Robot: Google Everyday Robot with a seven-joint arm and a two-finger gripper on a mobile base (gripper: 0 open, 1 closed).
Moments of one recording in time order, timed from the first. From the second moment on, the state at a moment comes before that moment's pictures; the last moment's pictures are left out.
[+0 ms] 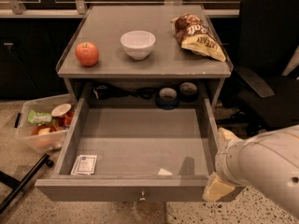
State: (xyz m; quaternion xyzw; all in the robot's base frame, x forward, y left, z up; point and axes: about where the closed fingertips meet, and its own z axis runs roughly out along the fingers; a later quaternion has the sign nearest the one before) arm 0.400 -0.193 0.735 -0.54 0.80 -0.11 0.22
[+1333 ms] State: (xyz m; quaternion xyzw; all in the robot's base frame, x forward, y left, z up) arm 0.449 -0.165 0.669 -0.58 0.77 -0.11 0.22
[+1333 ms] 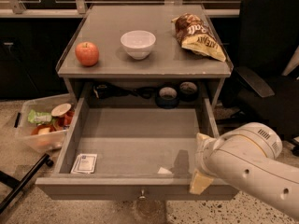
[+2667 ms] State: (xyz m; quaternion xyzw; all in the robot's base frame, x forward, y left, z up) arm 0.506 -0.141 0.680 -0.59 0.75 -0.12 0.26
